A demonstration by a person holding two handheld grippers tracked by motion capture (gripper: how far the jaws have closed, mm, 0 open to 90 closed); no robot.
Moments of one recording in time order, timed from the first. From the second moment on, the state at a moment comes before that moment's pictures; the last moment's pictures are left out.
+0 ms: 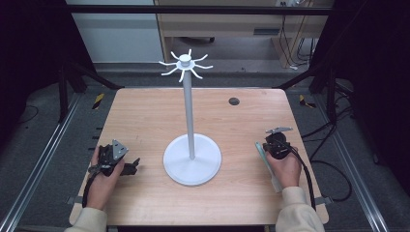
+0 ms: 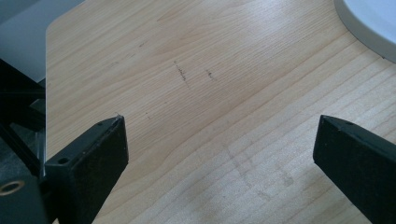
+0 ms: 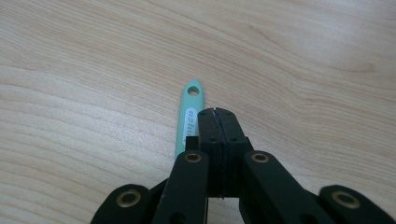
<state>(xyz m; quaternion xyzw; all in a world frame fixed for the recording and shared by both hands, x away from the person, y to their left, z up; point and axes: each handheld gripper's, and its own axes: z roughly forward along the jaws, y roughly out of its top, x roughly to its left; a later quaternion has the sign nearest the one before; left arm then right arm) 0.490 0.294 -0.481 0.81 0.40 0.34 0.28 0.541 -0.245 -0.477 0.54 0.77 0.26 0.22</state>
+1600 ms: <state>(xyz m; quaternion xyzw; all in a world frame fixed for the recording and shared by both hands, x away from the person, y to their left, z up) 0.490 0.292 -0.481 0.82 0.39 0.33 0.27 0.522 -0.203 -0.480 0.45 0.84 0.27 0.12</state>
